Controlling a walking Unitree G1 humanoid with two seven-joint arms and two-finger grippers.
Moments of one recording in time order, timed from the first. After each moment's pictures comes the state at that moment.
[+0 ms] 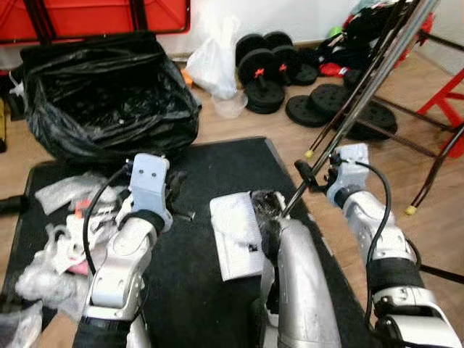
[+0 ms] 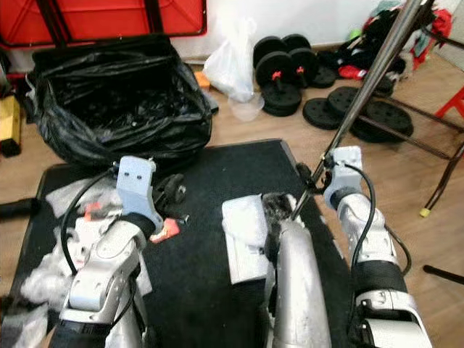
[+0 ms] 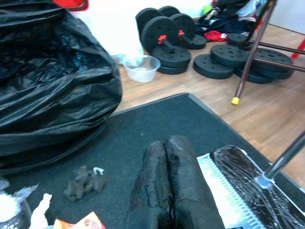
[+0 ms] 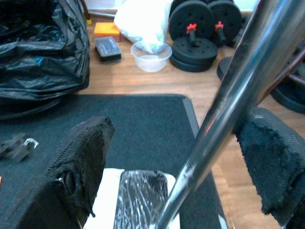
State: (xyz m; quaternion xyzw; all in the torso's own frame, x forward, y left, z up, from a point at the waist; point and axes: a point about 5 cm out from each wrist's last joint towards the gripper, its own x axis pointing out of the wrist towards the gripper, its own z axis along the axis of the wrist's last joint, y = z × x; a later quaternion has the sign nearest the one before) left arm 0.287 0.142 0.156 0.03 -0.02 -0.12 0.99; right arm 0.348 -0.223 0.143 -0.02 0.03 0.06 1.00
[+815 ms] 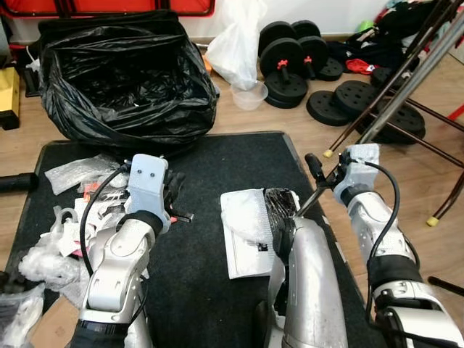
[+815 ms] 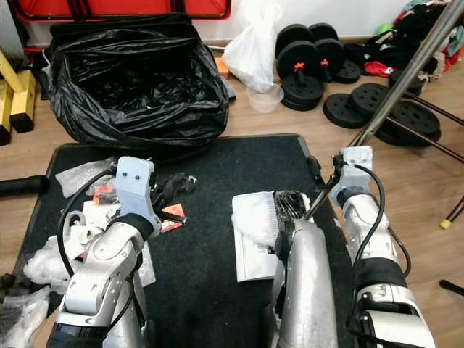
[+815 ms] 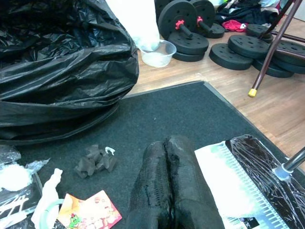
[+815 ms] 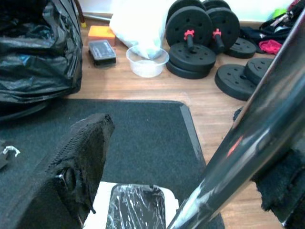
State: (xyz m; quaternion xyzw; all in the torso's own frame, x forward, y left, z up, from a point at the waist) left arm 0.284 0.143 0.156 0.03 -0.01 -0.12 0.99; right arm 0.349 -0.240 0.134 -0.02 -0.01 0.01 1.00
